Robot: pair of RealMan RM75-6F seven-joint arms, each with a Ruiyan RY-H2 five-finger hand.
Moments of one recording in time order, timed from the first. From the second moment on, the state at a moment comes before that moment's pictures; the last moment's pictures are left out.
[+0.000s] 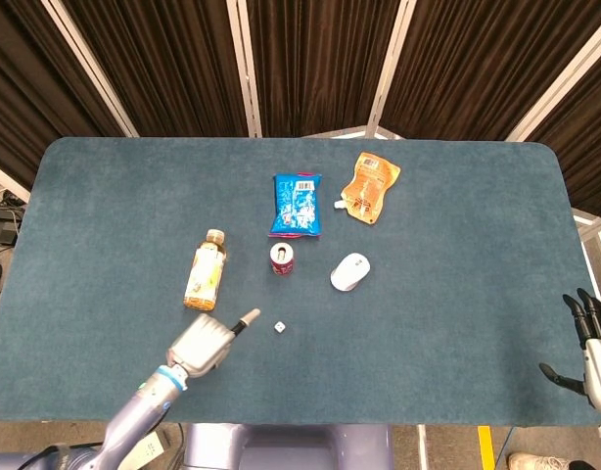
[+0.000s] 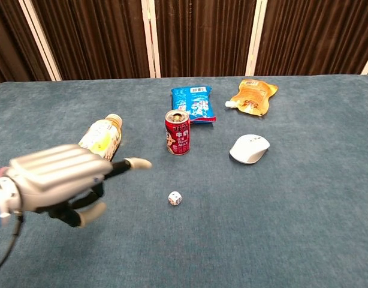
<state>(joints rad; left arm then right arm) -0.53 -1.55 -0.05 -1.81 1.20 0.94 0.87 0.00 -1.09 0.07 -1.56 -1.46 1.51 0.06</state>
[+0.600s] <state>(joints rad) -0.67 -1.71 -0.04 -1.75 0.96 0.95 1.00 0.00 -1.09 0.07 -1.54 -1.45 1.49 0.09</state>
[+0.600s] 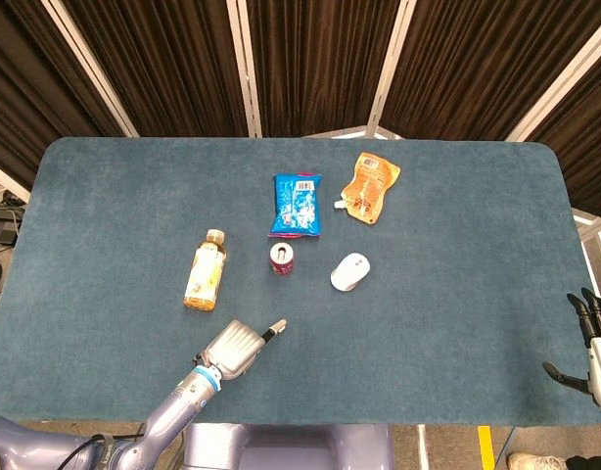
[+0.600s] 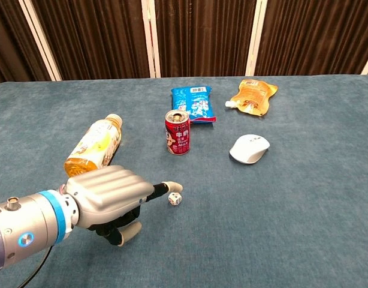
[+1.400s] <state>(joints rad) -0.70 -1.67 0.08 -1.80 0.93 1.03 1.00 -0.01 -1.08 0.06 -1.56 -1.48 1.52 0.07</state>
